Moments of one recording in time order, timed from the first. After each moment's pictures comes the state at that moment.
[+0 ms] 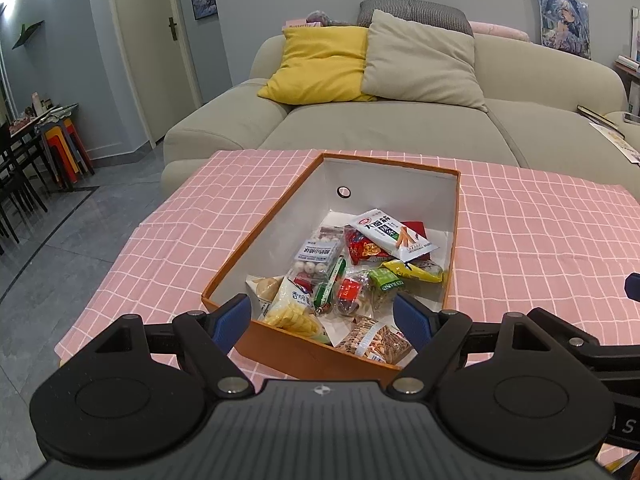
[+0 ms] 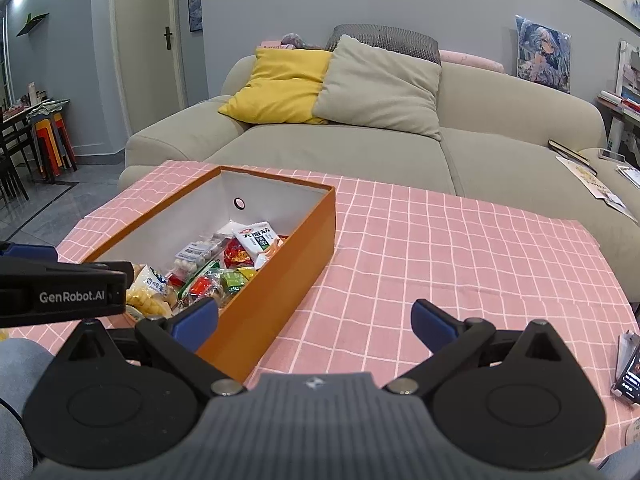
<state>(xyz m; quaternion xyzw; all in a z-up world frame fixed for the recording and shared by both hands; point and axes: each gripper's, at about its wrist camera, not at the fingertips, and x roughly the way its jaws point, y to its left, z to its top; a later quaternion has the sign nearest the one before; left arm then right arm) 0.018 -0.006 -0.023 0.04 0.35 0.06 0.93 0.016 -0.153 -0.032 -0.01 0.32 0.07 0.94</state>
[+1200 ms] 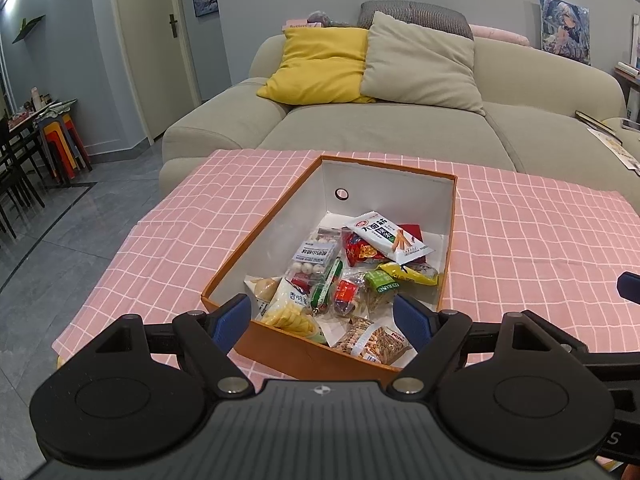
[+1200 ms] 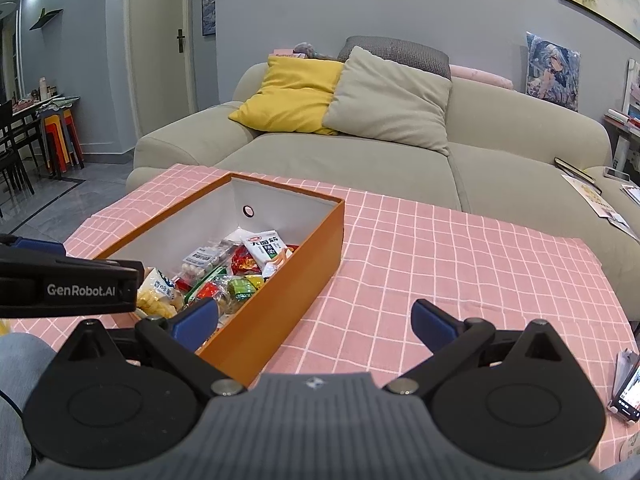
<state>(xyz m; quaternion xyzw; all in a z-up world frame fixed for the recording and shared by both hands) 0.018 -0.009 -0.019 0.03 0.35 0.06 0.93 0.008 -0.152 -0.027 -0.02 0.31 0.08 0.95</state>
